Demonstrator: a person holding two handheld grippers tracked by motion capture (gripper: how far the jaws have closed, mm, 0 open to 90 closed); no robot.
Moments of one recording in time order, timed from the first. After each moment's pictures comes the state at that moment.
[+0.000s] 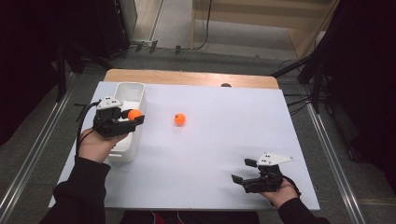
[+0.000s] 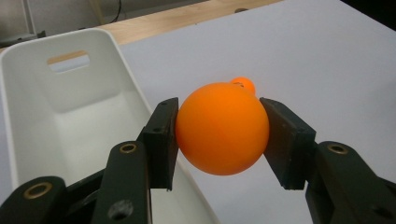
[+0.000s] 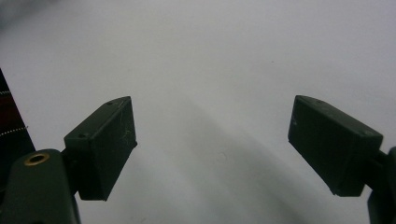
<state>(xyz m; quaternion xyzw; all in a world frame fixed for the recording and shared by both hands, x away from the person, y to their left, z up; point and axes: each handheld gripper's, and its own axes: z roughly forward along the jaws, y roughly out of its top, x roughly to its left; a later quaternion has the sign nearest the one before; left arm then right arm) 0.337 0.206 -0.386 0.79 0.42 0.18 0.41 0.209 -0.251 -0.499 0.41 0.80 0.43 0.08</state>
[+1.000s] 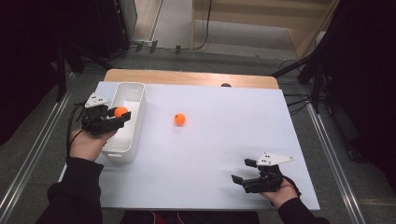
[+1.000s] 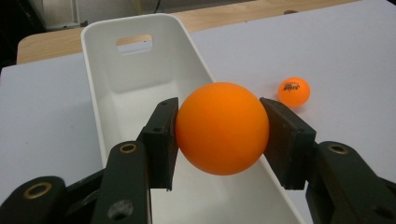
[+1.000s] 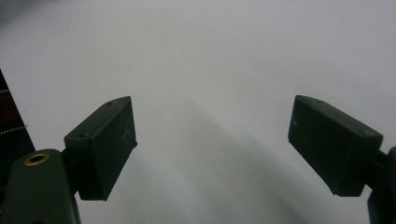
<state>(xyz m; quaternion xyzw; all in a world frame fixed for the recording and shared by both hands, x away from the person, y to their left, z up) 0.348 0.235 -0.396 0.76 0.47 0.21 0.39 0.209 -0.251 -0.499 0.41 0.80 0.43 0.08</state>
